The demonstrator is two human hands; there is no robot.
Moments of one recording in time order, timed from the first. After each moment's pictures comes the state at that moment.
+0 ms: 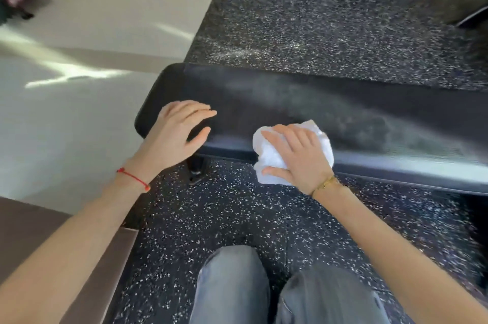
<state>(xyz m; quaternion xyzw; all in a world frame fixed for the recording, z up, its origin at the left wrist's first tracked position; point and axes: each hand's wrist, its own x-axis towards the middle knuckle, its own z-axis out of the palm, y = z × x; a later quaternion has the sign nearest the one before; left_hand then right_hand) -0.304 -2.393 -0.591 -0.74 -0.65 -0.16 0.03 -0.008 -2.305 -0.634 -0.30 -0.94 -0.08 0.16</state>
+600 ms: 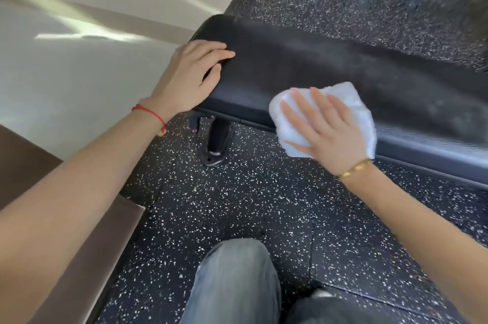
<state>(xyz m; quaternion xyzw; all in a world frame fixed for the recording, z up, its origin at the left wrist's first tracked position) -0.393 -2.378 -0.646 -0.70 -0.66 -0.25 0.08 -0.075 -2.305 -0.681 -0.16 -0.87 -0.39 0.25</state>
